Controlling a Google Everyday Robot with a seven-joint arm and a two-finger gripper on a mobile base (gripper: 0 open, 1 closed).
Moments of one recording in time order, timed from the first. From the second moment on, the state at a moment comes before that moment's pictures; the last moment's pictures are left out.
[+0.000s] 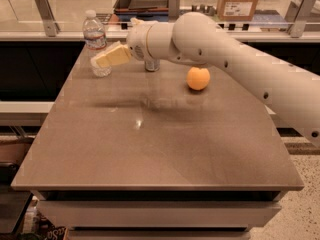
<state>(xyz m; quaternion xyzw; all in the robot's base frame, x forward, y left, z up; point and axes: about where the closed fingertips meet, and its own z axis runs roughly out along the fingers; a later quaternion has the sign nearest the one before) 0.689 0.121 0.950 -0.44 0.65 0.23 0.57</state>
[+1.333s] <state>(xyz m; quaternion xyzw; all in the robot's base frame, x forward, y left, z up) 0.724 0.207 0.948 -0.41 0.63 0.29 0.59</state>
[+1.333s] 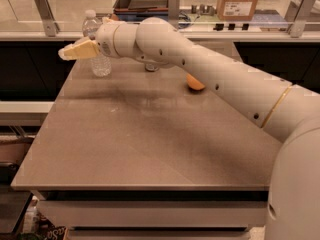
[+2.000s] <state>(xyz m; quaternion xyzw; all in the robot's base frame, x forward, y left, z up) 0.733 0.218 0.937 -0.39 0.62 0.31 0.60</state>
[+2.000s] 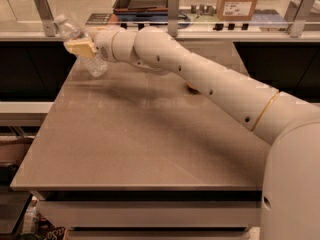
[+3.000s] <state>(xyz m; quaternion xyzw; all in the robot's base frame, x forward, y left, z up) 0.731 0.225 0.936 -0.39 0.62 0.31 0.60</state>
